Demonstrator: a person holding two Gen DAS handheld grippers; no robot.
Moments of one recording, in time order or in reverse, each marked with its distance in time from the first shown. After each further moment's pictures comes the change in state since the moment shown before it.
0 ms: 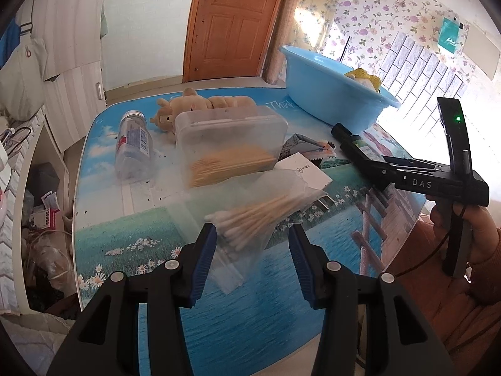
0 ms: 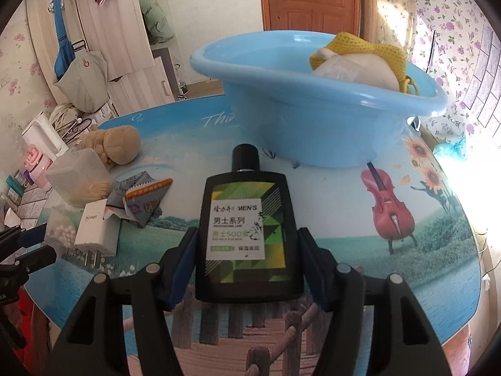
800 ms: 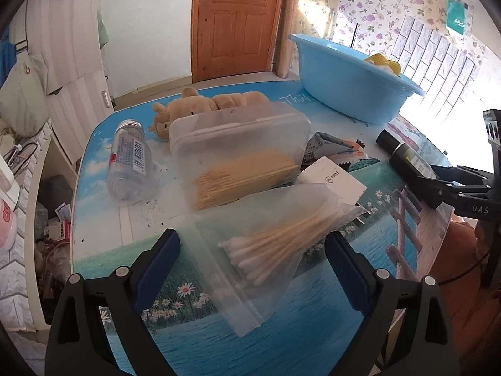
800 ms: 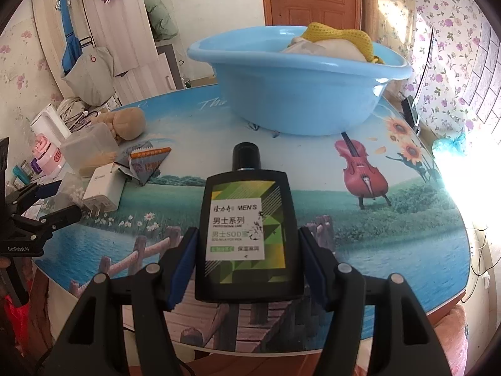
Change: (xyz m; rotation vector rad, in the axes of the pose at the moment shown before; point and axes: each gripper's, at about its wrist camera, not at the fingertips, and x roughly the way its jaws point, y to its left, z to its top) left arm 0.029 -0.003 0.014 0.058 0.016 0.072; right arm -0.022 -0.016 -0.025 -0.017 0.008 0.022
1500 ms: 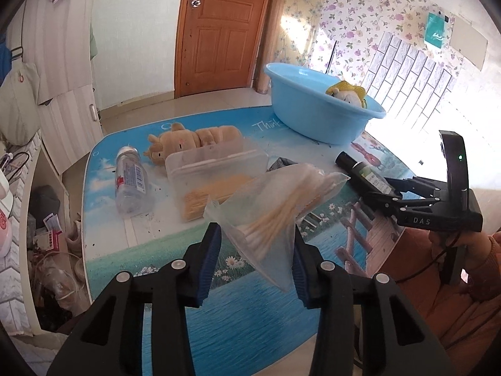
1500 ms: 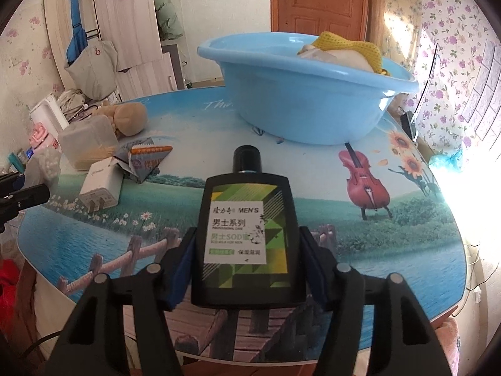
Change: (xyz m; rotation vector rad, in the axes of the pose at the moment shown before) left arm -0.050 -0.006 0.007 0.008 -0.072 -0.084; right arm 0.000 0.005 -0.002 -0.049 -0.035 -0.013
